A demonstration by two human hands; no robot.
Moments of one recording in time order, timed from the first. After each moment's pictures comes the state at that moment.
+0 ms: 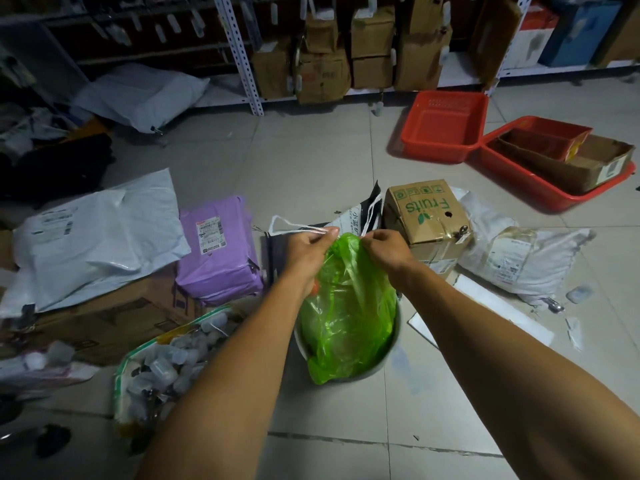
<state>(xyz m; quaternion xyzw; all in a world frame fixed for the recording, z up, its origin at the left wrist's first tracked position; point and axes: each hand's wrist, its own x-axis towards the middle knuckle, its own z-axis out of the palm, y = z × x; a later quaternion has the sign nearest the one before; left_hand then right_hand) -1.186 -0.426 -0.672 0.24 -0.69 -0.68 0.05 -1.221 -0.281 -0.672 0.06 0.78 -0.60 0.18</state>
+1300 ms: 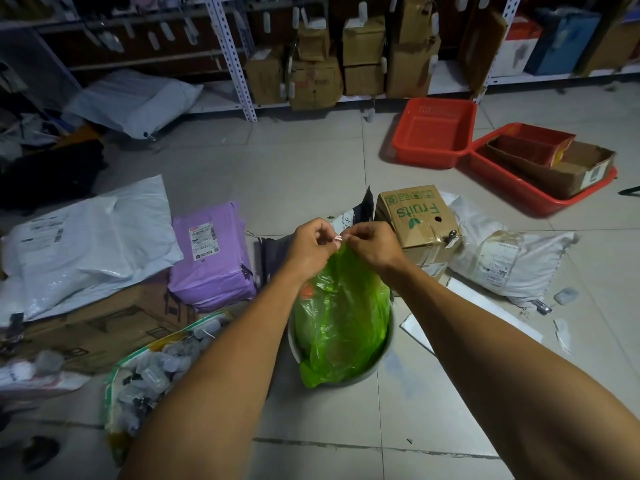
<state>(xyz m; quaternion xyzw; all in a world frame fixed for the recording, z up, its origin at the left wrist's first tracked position) -1.195 -0.421 -0.654 0.12 -0.82 -0.56 0.03 -1.224 -0.278 -0.654 -0.07 0.82 -0.56 0.11</state>
